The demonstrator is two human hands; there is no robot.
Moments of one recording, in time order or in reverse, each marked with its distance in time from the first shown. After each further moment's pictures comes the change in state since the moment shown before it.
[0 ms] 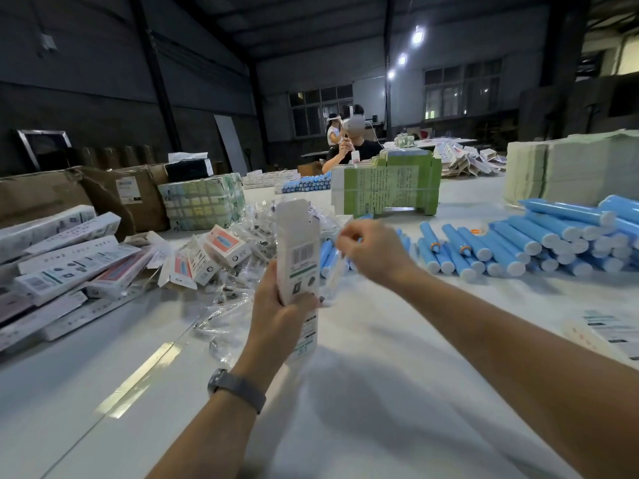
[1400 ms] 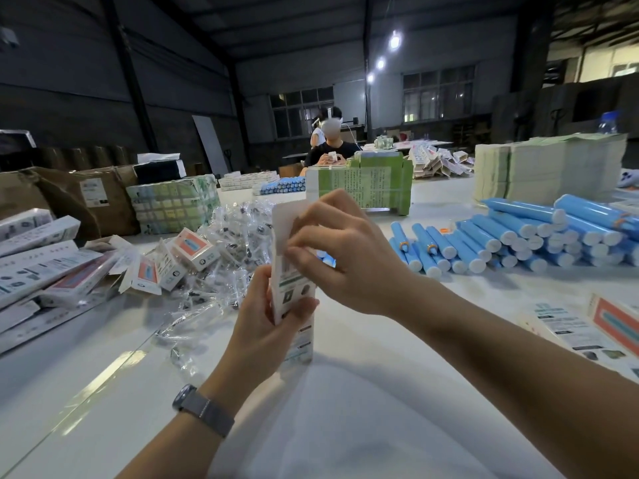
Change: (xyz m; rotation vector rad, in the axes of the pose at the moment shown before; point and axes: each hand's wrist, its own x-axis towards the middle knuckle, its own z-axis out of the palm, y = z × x) left_hand -0.018 0.010 0.020 -0.057 -0.166 0.075; right_hand -0.048 -0.025 -0.041 -0.152 0.171 -0.761
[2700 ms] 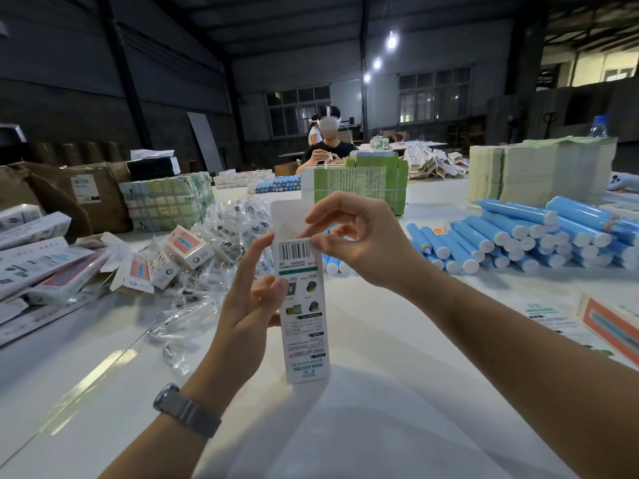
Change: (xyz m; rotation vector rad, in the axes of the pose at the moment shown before) left_hand 0.001 0.017 -0.006 -0.087 -0.089 0.063; right_hand 0.002 0.018 -0.018 0.571 -0.083 0.394
